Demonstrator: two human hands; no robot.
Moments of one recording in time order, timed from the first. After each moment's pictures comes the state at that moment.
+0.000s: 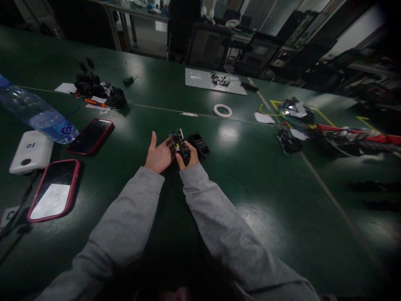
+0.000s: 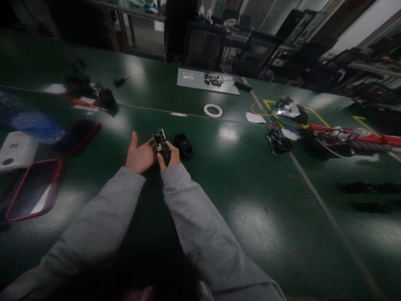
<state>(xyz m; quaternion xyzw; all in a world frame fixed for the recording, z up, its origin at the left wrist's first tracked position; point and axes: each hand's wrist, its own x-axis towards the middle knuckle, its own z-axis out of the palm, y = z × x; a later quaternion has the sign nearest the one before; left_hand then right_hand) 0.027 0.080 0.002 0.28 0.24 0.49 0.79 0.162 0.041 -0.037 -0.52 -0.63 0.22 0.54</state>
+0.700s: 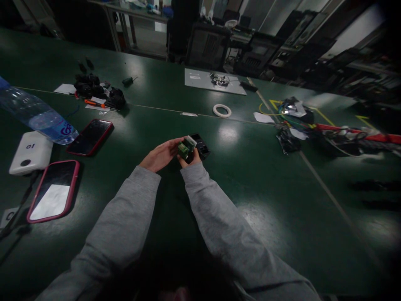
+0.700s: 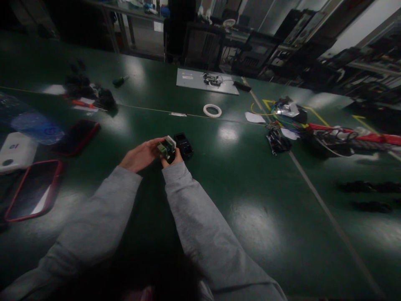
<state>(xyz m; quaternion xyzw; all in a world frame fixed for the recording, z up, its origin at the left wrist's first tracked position) 0.018 0.074 0.008 0.41 0.19 0.45 0.77 0.168 0.051 -0.050 -0.55 -0.51 0.34 0.57</state>
